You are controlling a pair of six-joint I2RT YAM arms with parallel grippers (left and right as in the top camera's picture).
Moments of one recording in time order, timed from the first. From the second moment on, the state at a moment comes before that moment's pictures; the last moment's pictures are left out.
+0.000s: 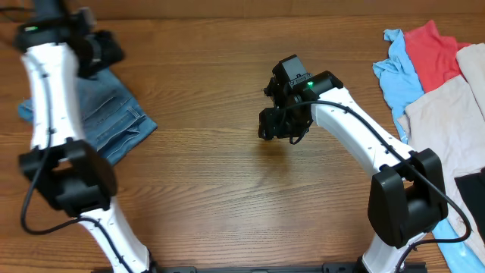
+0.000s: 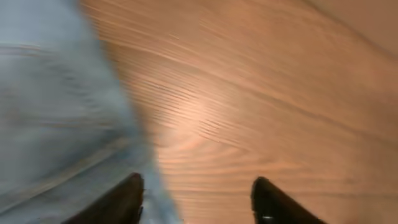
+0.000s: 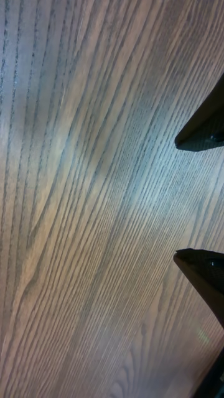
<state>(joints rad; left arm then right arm) 0.23 2.13 2.12 -1.12 0.25 -0.21 0.44 1.90 1.50 -0.99 -0.32 0.25</state>
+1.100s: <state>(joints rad) 0.27 2.33 1.85 -1.35 -0.11 -0.29 0.44 1.90 1.50 -1.01 -0.32 0.25</state>
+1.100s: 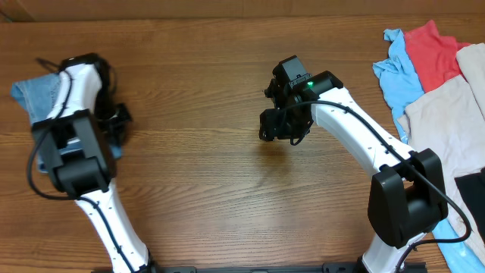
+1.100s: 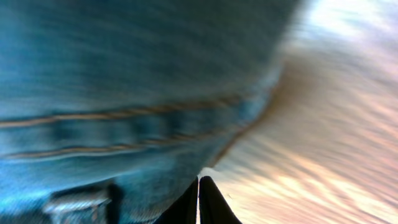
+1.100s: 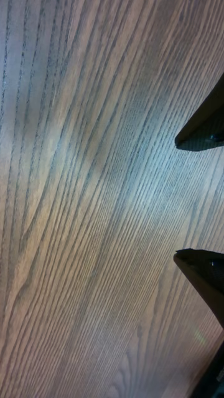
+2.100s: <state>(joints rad) 0.01 1.98 1.84 -1.19 0.16 -0.10 0.29 1.90 1.52 -0.82 -0.28 0.25</state>
